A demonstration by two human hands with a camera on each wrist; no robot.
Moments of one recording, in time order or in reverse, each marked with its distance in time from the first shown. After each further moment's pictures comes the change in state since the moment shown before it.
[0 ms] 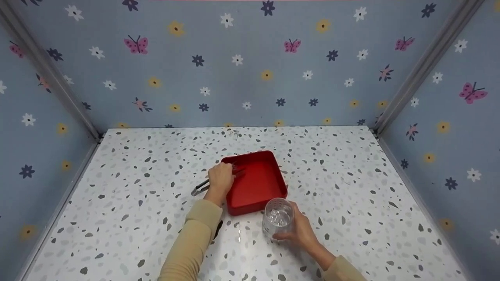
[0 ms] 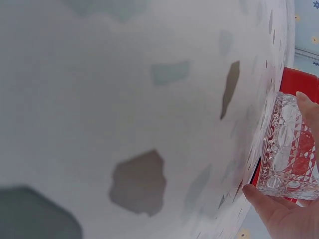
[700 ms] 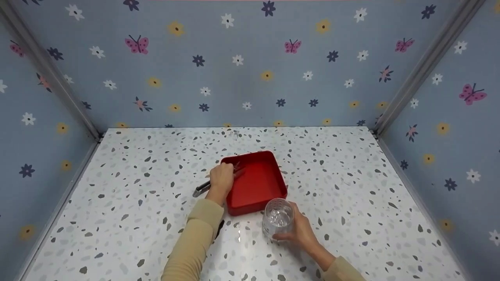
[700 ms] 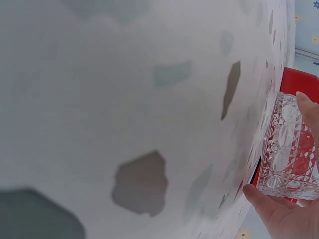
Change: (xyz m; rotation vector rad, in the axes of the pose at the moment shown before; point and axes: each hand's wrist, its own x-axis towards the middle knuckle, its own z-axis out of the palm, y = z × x) left_hand 0.002 0.000 0.006 -0.038 -0.001 0.020; right_hand 0.000 0.001 0.000 -0.023 -0.004 0.005
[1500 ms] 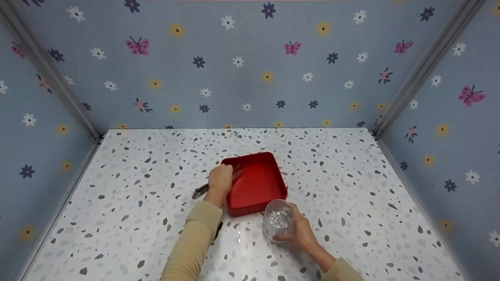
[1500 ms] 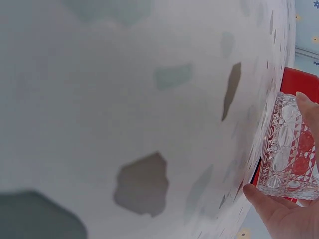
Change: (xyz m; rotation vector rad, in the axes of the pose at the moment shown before) left_hand -0.003 -0.005 0.002 0.040 0.073 0.077; right_hand 0.000 -0.001 0.000 0.008 -0.003 0.015
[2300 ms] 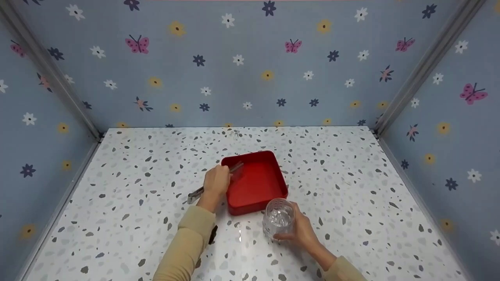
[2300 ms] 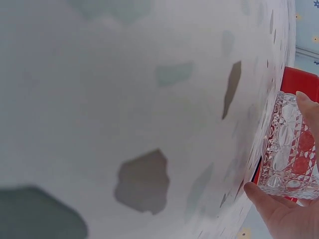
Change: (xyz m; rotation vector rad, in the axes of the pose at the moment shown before) left_hand -0.012 -0.008 -0.011 -0.084 -0.024 -0.040; right_hand 0.000 0.003 0.000 0.003 0.016 -0.044
